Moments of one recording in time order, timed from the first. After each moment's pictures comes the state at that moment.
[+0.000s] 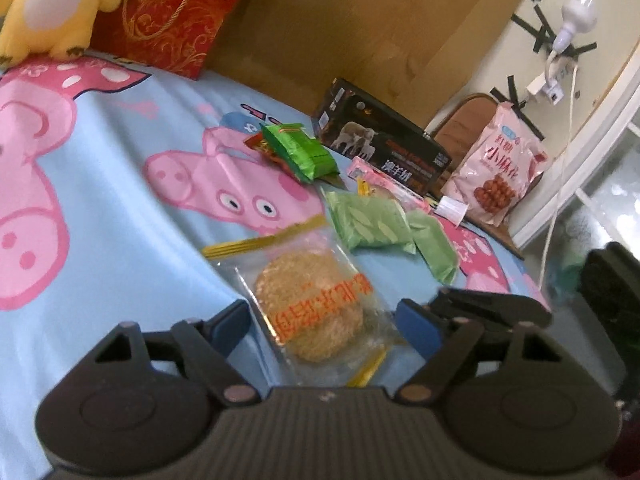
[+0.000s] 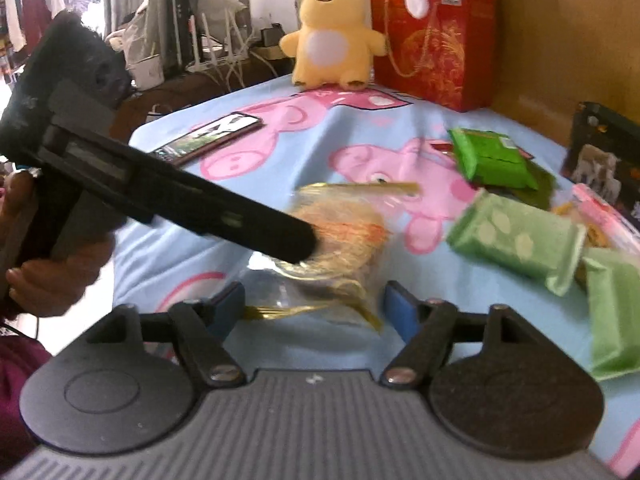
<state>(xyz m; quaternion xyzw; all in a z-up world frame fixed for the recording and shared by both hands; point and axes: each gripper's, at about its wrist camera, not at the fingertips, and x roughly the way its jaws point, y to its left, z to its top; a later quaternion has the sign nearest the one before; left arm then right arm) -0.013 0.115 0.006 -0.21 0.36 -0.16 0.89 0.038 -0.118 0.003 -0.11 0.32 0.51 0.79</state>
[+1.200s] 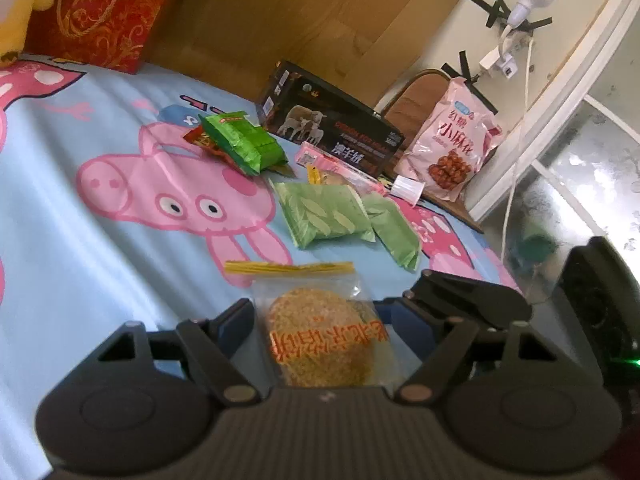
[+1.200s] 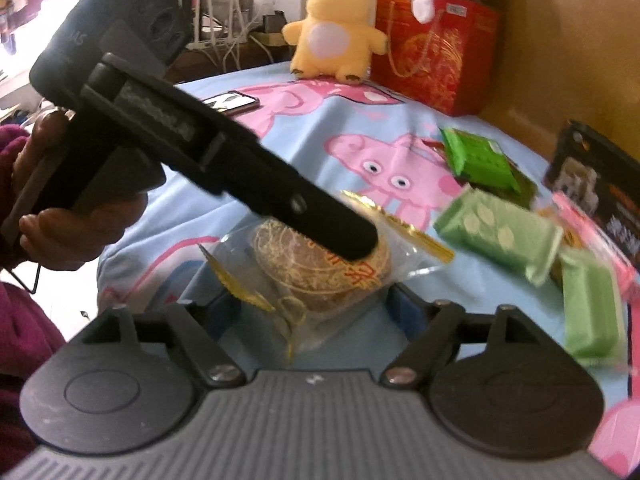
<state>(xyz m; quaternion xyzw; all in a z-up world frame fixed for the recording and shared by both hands) 0.005 0.115 -0.002 -0.20 0.36 -0.26 0.87 0.027 -0.122 -0.001 -0.17 0.30 0.49 0.80</state>
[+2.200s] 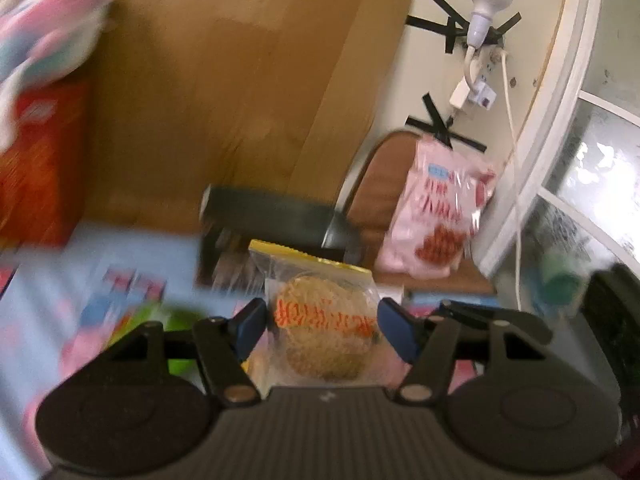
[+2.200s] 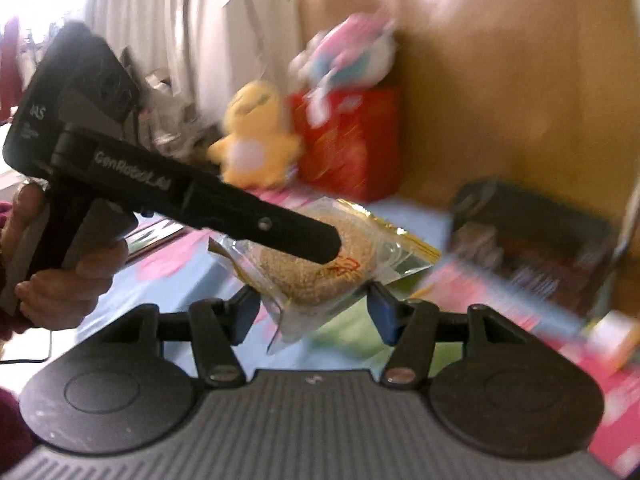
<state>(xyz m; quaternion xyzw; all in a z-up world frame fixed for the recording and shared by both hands) 0.111 0.010 0.112 -0.10 0.28 -0.23 0.93 0.099 -0.205 0.066 -0.07 0.20 0.43 0.88</state>
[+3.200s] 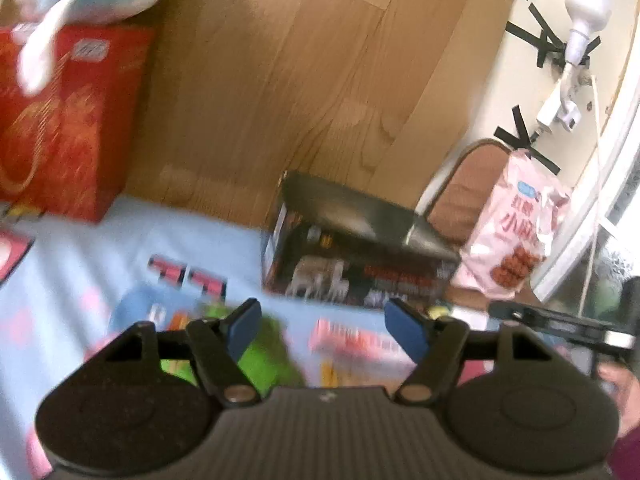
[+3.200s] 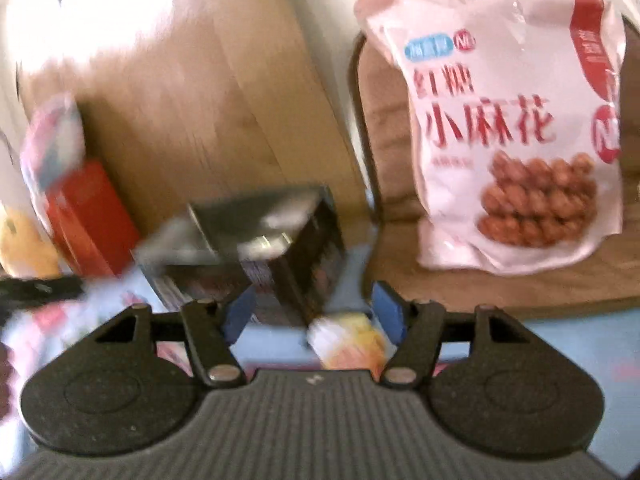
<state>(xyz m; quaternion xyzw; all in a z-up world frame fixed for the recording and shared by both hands) 0.139 0.051 0.049 -0.15 0.30 -0.16 0.93 0.209 -0.328 0.038 0.07 0.30 0.15 0.94</state>
